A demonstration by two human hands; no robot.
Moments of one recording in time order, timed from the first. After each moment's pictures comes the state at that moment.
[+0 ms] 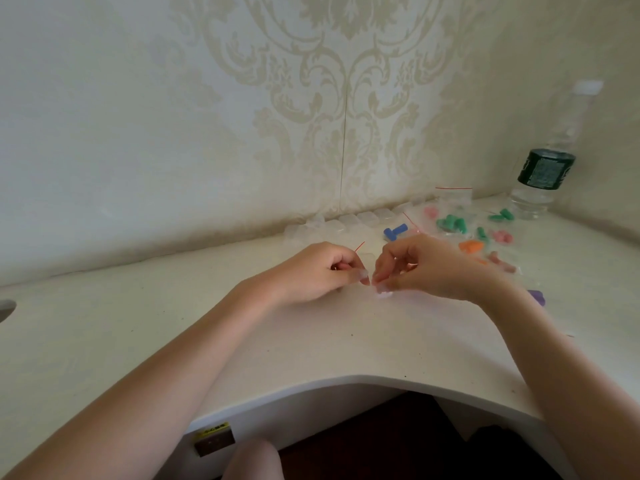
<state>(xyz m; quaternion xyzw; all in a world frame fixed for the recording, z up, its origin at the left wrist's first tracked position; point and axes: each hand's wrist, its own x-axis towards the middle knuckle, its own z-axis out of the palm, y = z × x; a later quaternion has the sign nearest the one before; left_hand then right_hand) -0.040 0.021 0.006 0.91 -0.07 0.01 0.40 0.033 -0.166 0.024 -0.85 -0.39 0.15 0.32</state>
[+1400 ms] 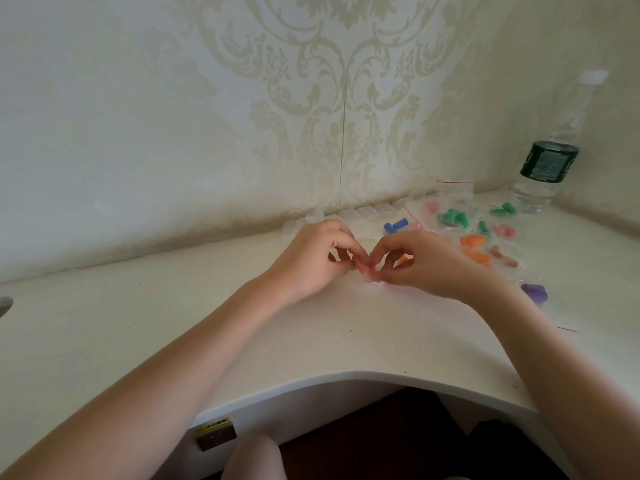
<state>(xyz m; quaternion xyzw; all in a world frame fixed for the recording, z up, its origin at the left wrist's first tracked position) -0.038 0.020 0.002 0.90 -0.12 0.19 0.36 0.034 -0.162 0.015 -0.86 -0.39 0.07 0.32</state>
